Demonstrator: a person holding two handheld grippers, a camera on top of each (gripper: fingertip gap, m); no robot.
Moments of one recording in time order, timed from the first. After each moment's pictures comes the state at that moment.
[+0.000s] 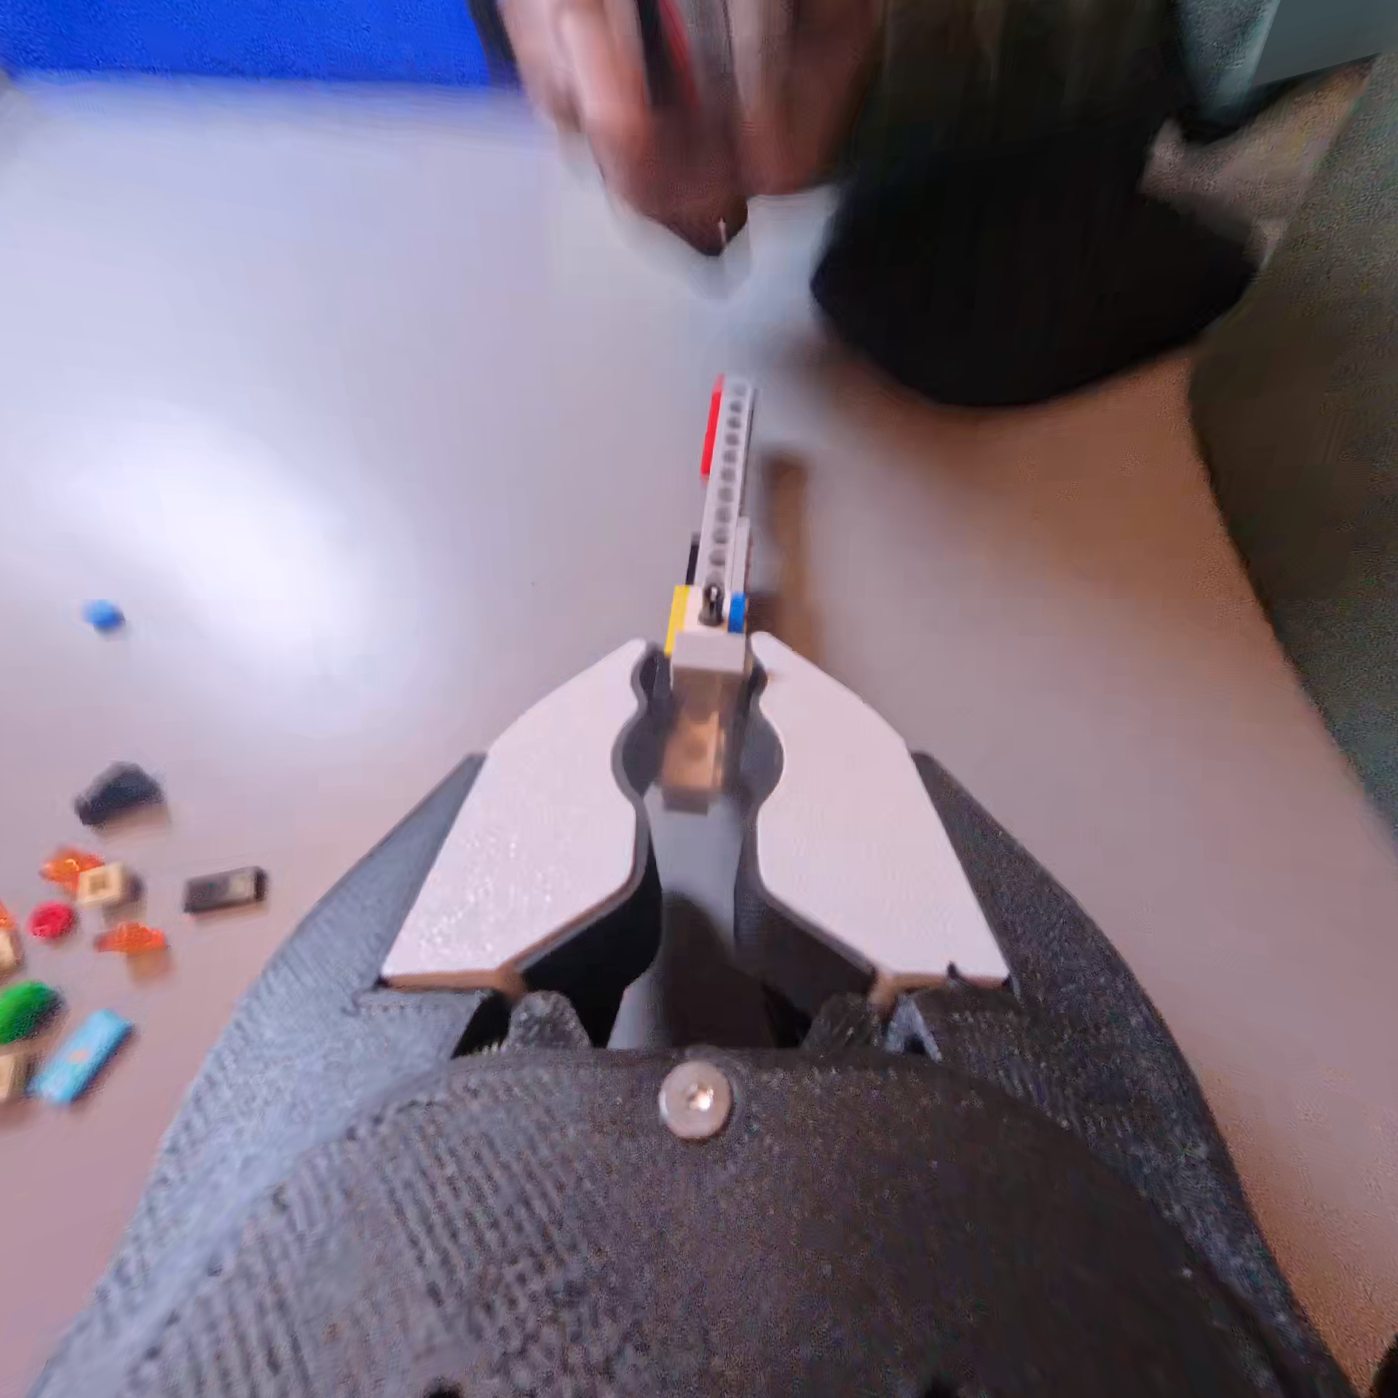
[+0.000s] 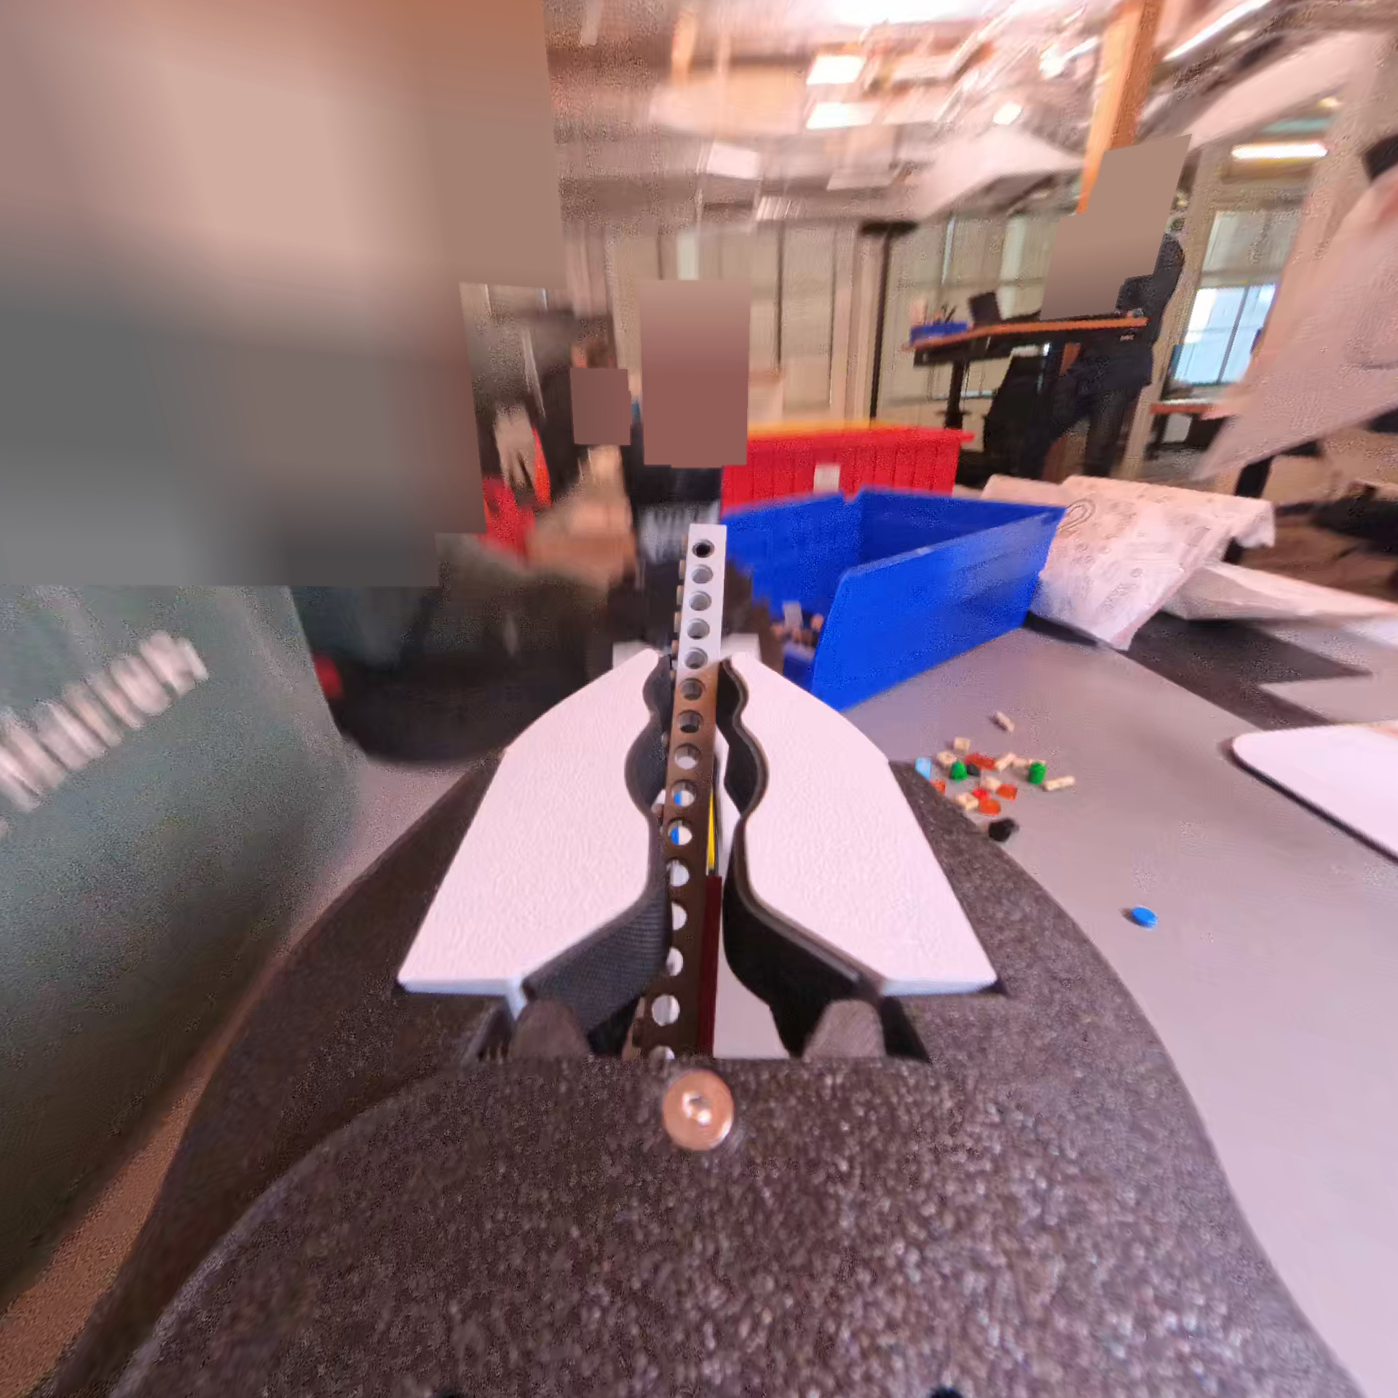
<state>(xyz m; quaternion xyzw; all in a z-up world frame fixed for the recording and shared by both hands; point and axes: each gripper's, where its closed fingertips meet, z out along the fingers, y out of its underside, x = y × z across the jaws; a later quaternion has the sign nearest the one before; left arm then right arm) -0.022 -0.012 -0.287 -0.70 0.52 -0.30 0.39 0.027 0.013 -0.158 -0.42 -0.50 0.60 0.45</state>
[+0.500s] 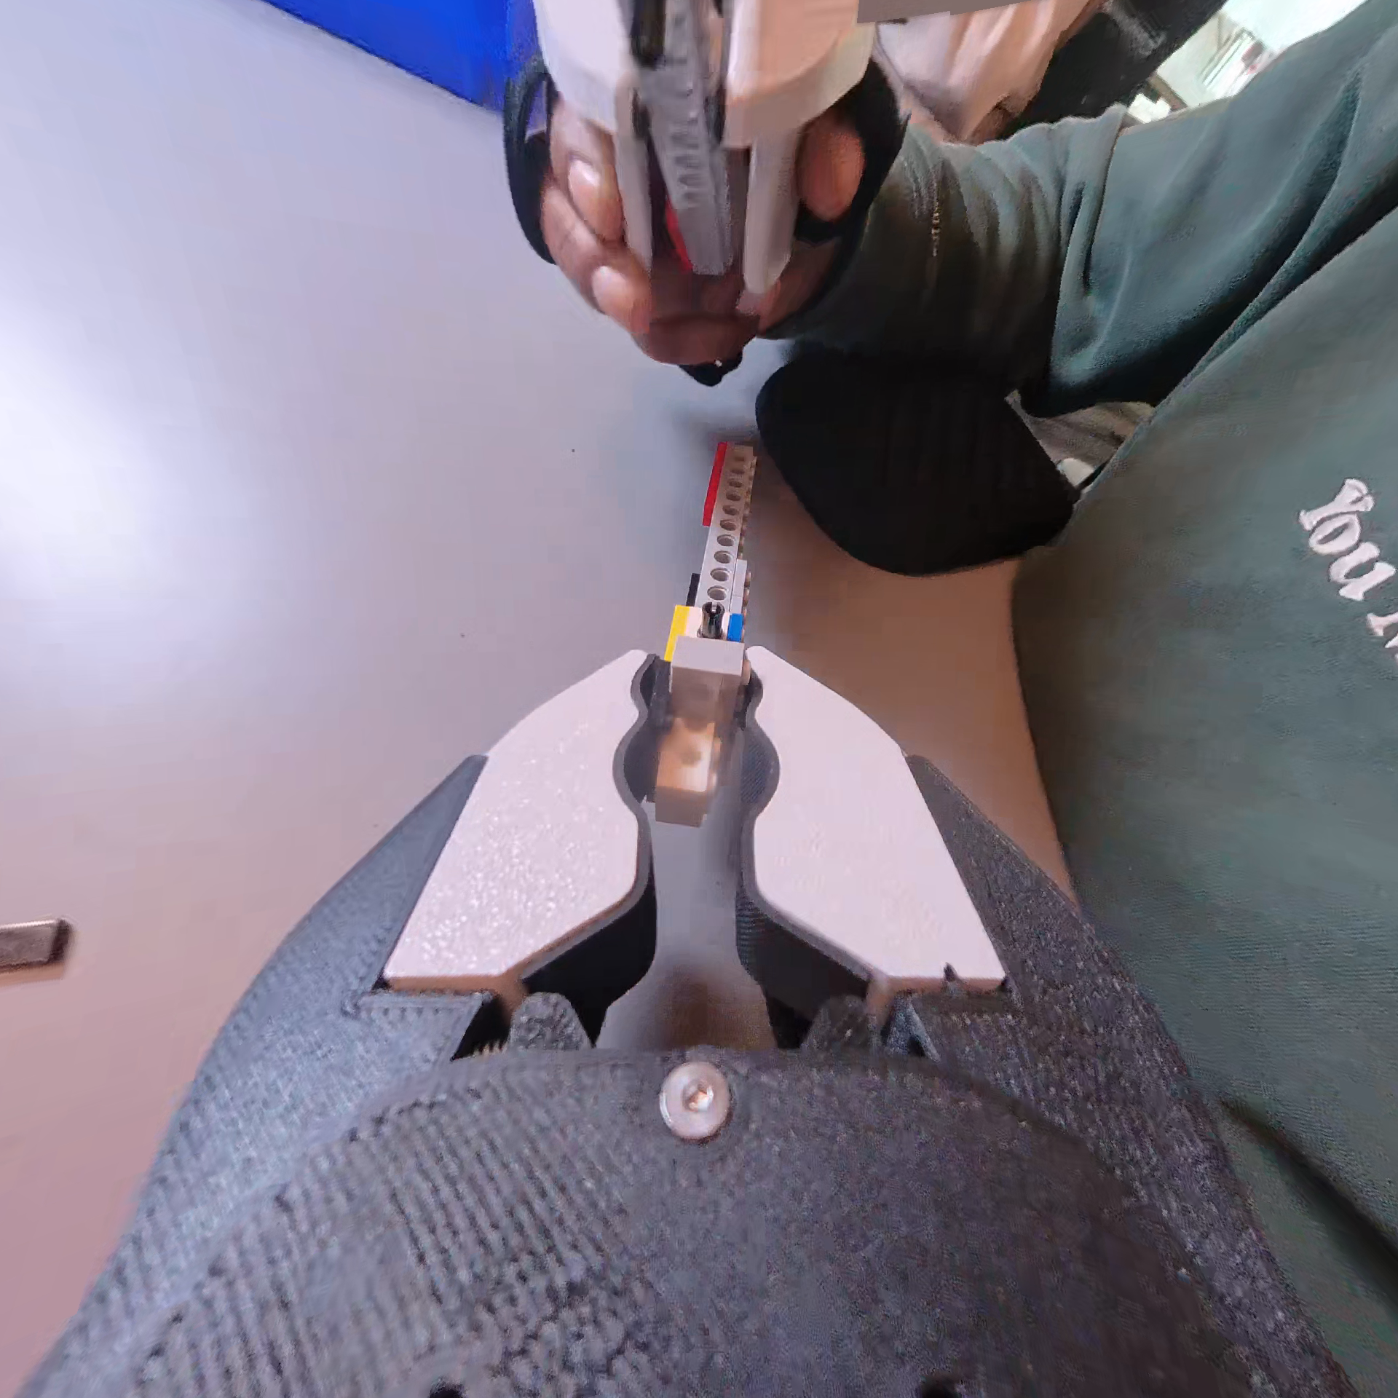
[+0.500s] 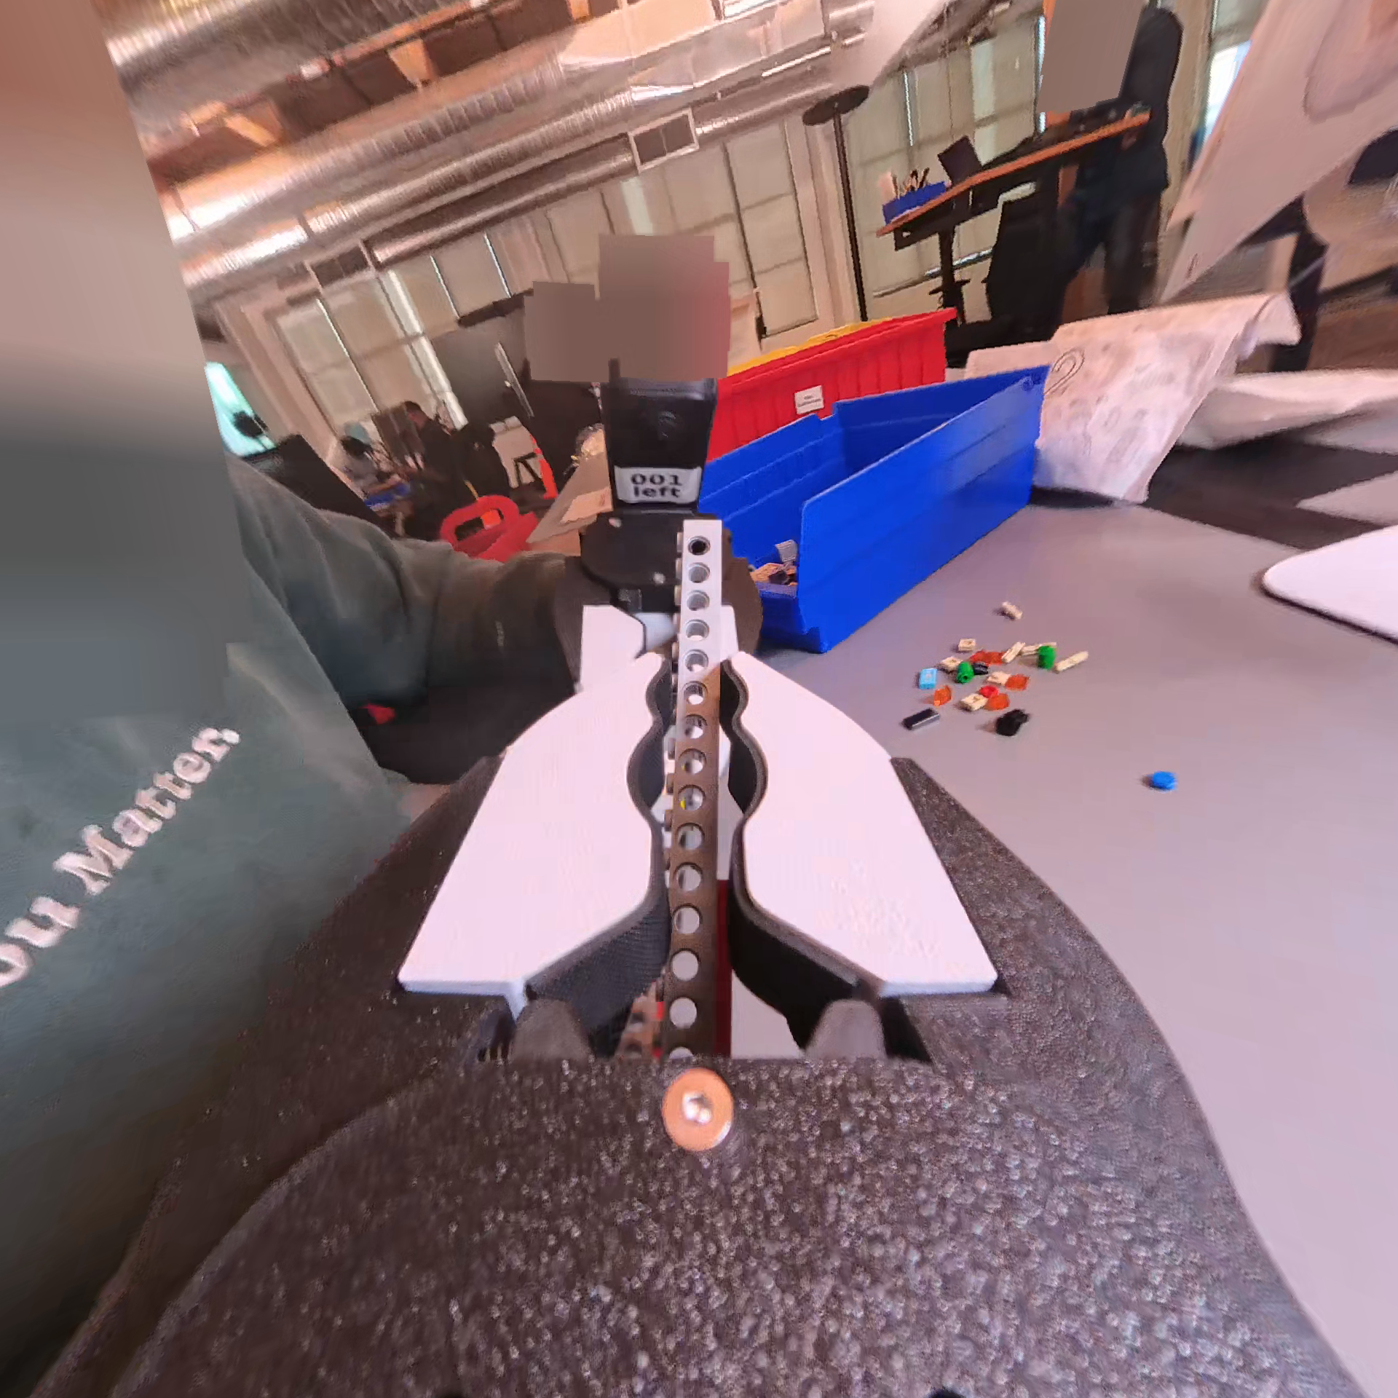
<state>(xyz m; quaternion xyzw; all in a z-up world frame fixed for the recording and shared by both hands) -0.002 -0.015 -0.261 -0.74 0.42 -0.42 0.32 0.024 0.030 -0.177 -0.51 -0.46 0.63 0.36</state>
